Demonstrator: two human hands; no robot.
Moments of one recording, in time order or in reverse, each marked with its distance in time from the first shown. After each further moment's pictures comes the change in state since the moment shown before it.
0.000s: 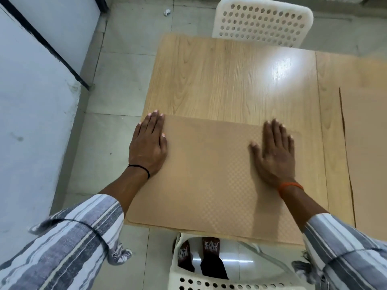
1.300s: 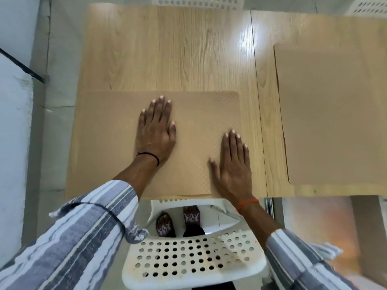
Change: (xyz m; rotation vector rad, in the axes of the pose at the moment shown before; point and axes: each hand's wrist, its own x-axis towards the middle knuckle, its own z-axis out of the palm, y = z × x) left_hand -0.035 0.164 0.045 0.046 -0.083 0.125; right_hand -0.144 0.039 0.000 0.025 0.041 0.023
